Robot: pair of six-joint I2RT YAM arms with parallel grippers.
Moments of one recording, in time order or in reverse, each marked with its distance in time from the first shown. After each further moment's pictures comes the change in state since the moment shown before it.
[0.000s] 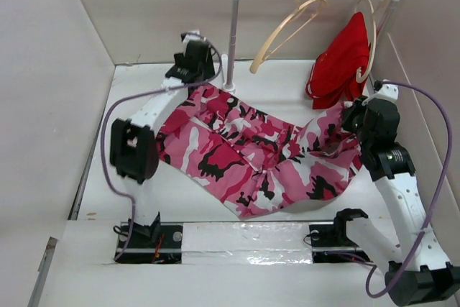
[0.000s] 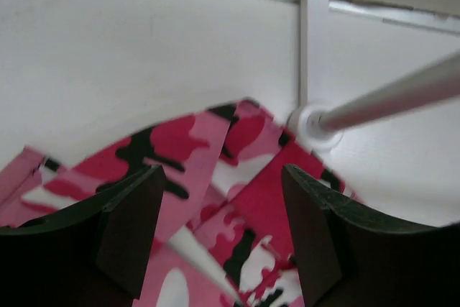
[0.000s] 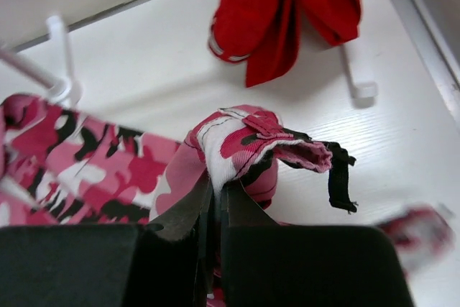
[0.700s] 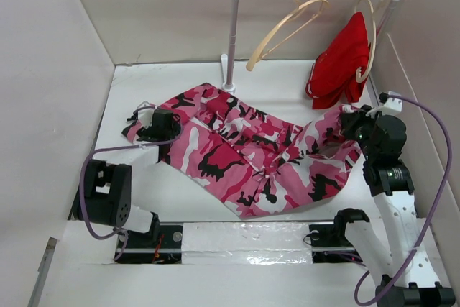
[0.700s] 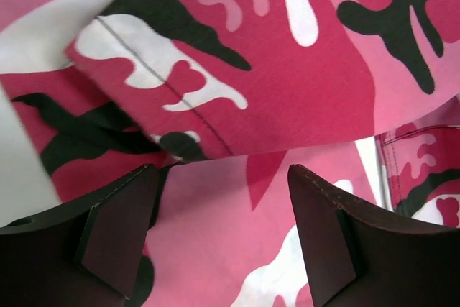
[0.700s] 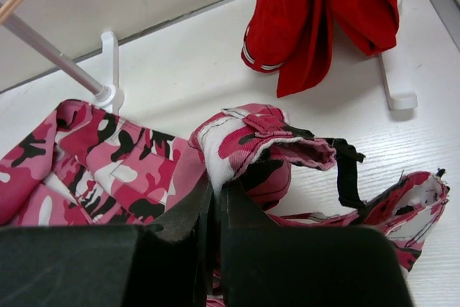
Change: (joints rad) left arm 0.174 -0.553 -1.188 0.432 -0.043 -0.416; right arm -0.112 -0.138 -0.161 0.144 -0.234 0.031
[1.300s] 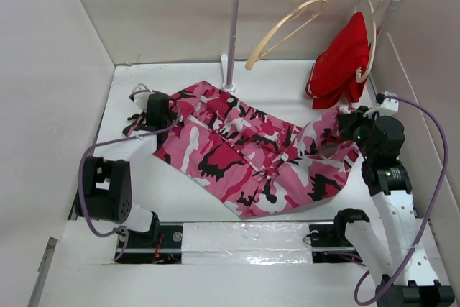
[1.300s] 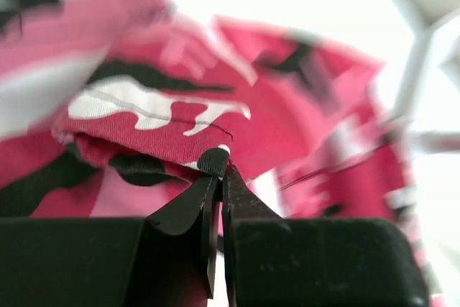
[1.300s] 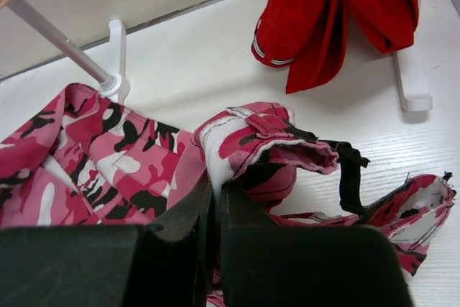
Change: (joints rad) left arm 0.027 0.061 0.129 0.086 0.067 -0.029; right arm 0.000 0.002 -0.031 0.032 -0.040 -0.017
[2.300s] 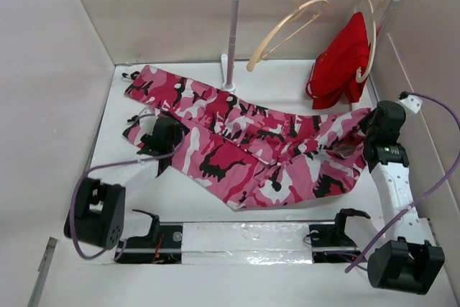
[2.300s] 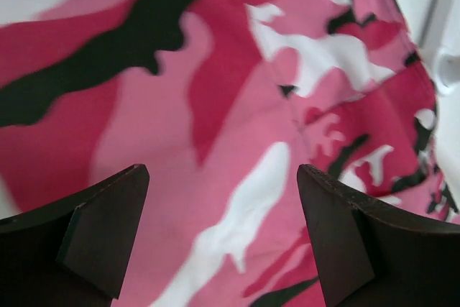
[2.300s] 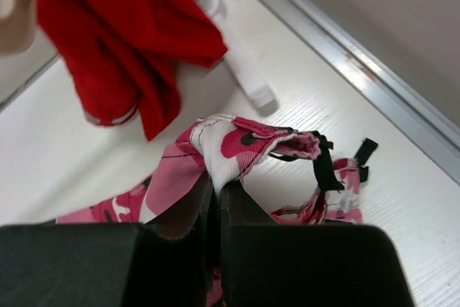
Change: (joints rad) left arm -0.112 -0.173 -0.219 0.026 -0.019 -0.087; right arm -0.158 0.249 0.035 0.037 0.386 0.105
